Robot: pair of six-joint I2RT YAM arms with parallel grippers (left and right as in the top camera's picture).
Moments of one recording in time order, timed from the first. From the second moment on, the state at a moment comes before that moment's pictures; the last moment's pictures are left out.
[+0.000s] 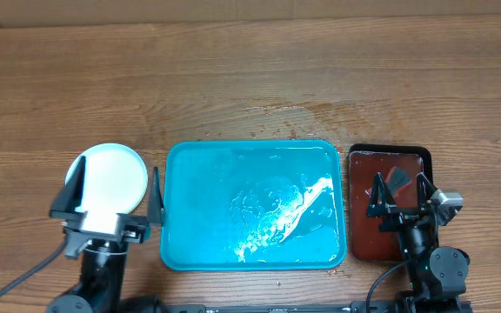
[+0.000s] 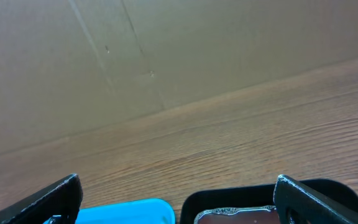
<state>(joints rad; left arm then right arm) 0.15 0.16 0.43 0.07 0.31 0.03 0.07 0.01 0.02 -0.03 -0.03 0.33</state>
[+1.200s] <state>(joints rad) 0.01 0.02 0.01 0.35 0.29 -0.08 0.07 0.01 0.02 -0.04 -0.03 0.33</state>
